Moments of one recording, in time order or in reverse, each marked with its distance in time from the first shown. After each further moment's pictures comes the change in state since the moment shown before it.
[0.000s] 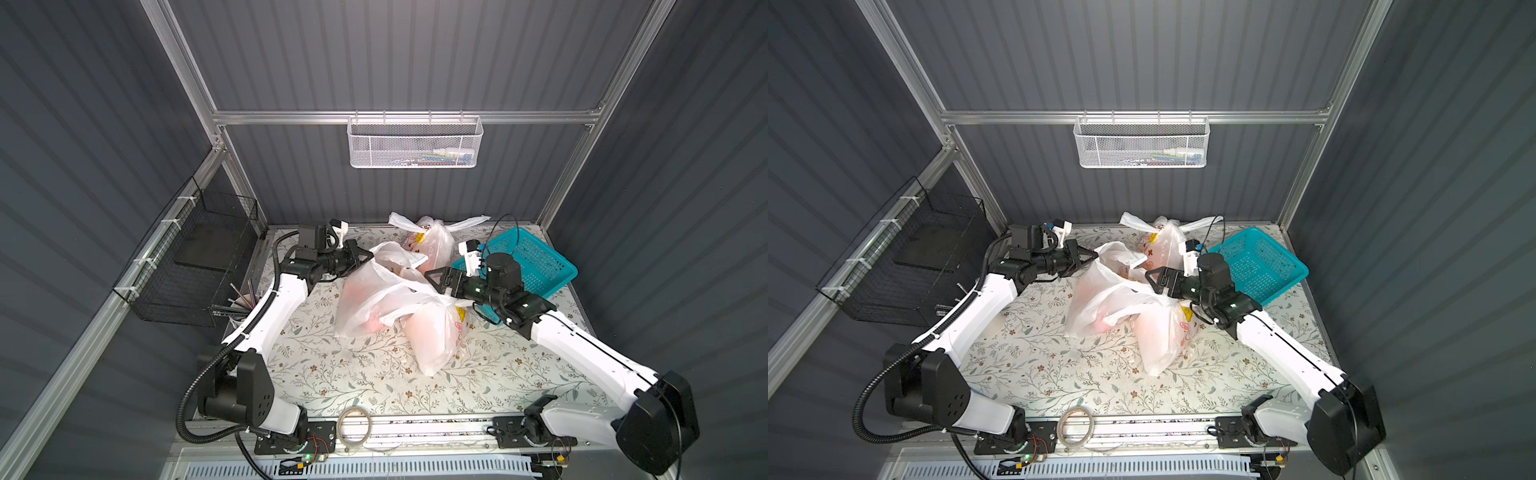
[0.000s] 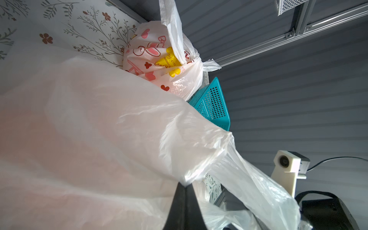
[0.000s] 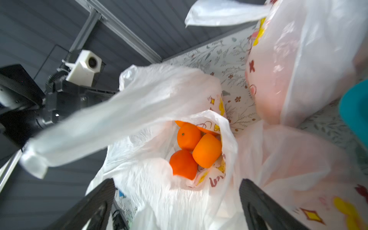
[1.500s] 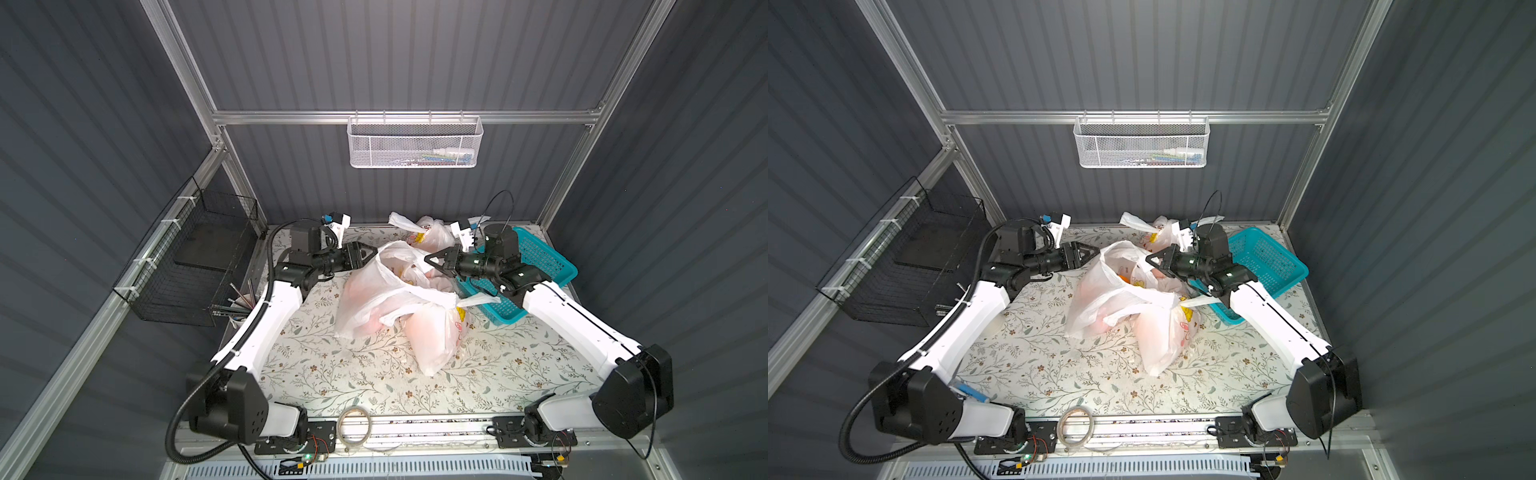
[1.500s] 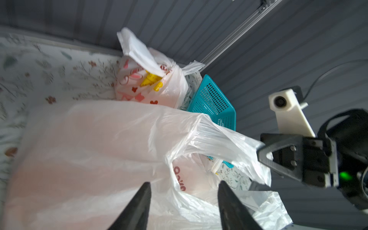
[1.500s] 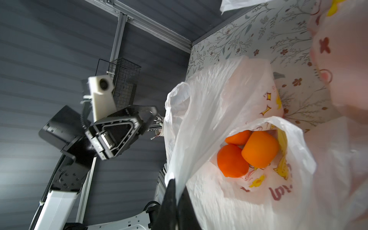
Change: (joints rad) left arm -0.006 -0.151 -0.048 0.049 -0.016 0.312; right arm -0.077 0.217 0.284 -0.076 -0.312 0.221
